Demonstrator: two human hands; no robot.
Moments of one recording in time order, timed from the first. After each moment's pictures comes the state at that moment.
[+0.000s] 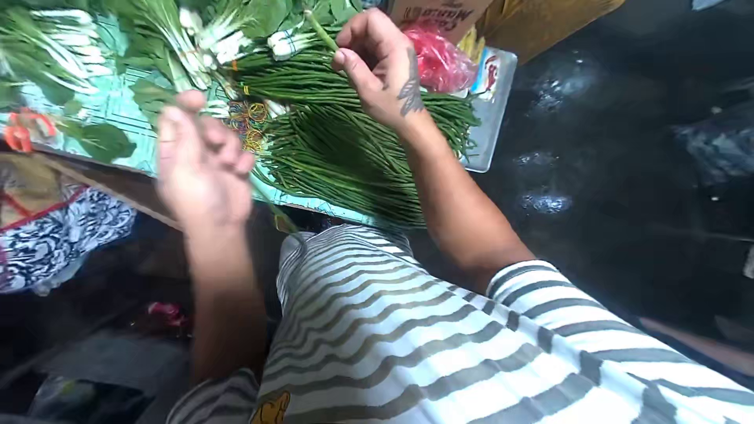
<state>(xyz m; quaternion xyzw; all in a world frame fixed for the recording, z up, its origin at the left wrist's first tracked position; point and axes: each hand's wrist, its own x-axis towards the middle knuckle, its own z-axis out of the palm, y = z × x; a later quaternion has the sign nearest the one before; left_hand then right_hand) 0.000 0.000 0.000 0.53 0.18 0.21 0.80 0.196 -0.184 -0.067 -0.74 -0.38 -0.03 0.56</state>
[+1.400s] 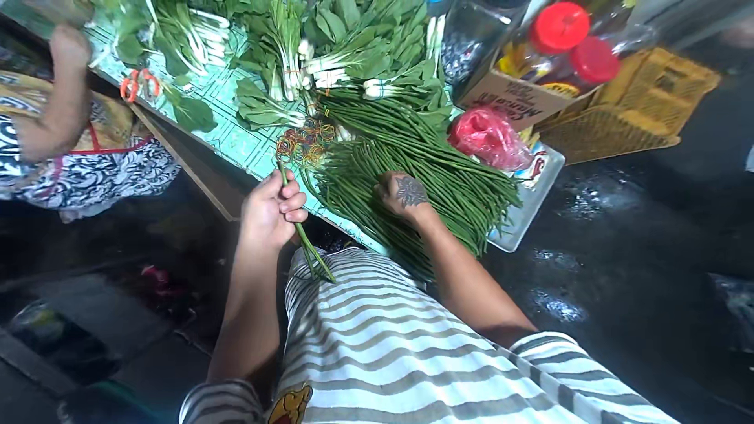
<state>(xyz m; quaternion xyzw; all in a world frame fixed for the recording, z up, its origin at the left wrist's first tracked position) -0.070 0.021 -0.042 0.30 0.34 0.11 0.89 0.135 -0.176 -0.158 -0.90 -0.32 0.27 0.11</state>
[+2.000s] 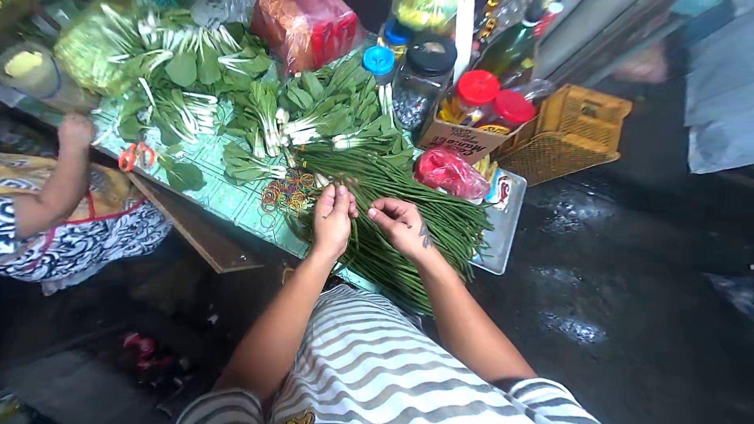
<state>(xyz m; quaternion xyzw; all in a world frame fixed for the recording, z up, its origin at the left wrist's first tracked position) 0.052 -0.061 -0.077 0.53 0.19 0.21 0.80 0.126 -0.208 -0.084 -0.75 -0.24 0.22 0.57</state>
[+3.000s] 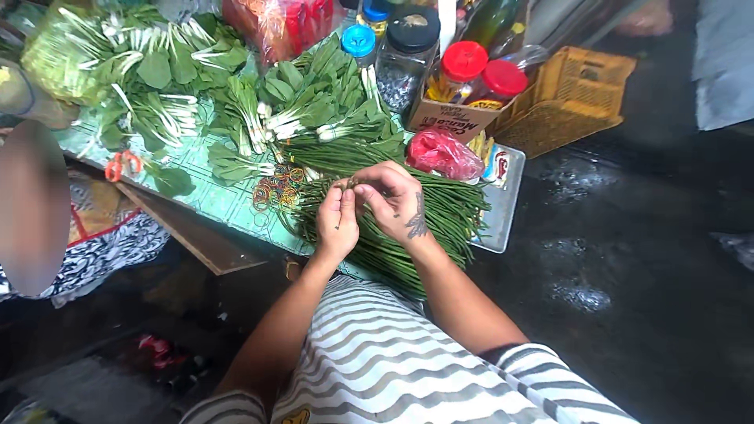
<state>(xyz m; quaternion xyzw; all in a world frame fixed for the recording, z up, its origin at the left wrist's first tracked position) 0.048 -0.084 -0.075 0.72 0.11 0.25 0.63 0.130 -0.192 -0.049 -0.72 -0.37 -0.05 0.58</state>
